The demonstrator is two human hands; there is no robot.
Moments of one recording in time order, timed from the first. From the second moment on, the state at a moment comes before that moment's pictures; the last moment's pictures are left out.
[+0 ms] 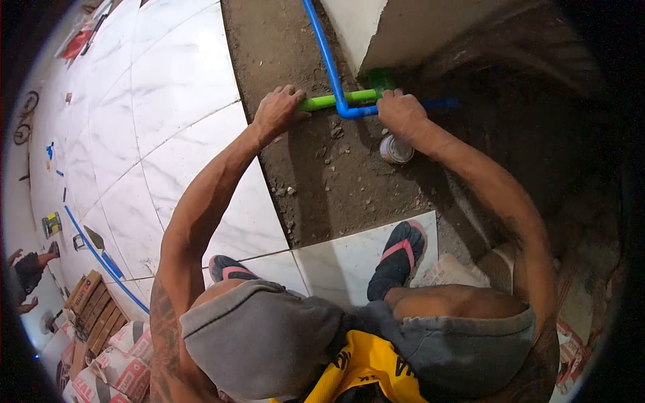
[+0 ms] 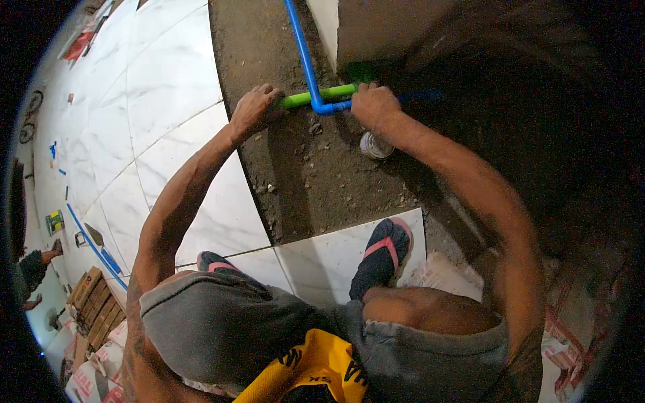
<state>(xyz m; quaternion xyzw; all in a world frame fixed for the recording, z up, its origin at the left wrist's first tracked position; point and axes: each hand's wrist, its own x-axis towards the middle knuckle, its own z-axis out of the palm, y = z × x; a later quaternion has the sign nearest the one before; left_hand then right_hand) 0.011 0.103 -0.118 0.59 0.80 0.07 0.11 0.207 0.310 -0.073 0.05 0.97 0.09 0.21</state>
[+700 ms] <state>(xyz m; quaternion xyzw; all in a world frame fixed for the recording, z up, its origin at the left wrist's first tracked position) -0.039 0.165 -0.051 0.40 0.87 0.16 0.26 0.243 0.262 -0.046 0.30 0.44 -0.83 0.18</state>
